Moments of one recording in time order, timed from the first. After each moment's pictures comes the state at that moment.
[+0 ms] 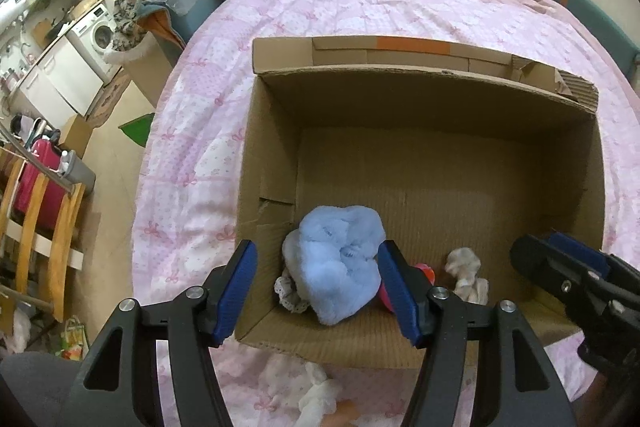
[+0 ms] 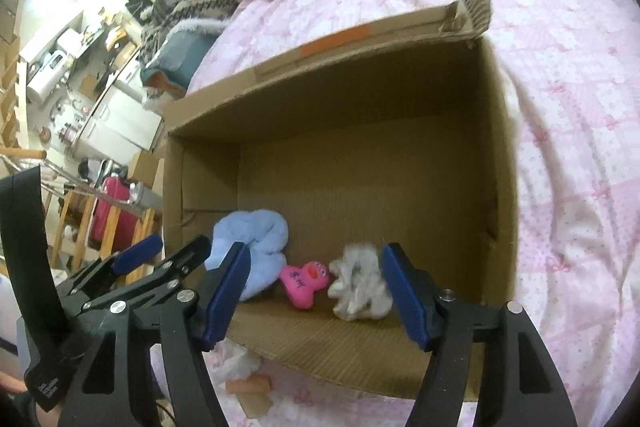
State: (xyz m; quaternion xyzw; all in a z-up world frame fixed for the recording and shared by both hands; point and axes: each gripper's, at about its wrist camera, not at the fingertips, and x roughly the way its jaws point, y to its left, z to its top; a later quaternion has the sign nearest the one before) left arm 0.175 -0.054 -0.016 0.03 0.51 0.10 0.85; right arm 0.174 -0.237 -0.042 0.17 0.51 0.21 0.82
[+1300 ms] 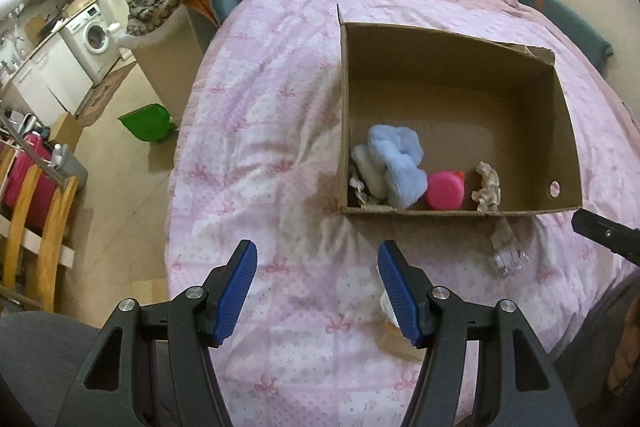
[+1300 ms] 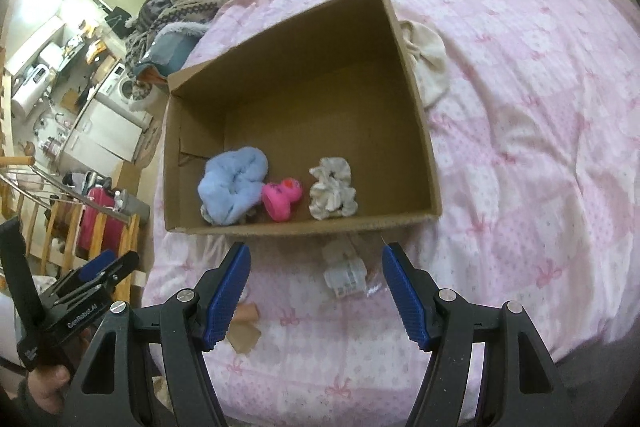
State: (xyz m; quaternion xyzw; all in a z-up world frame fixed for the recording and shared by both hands) left arm 0.052 0.020 -0.005 0.01 0.49 0.06 0.87; right arm 0.076 -0.264 -0.045 0.18 0.51 0.15 0.83
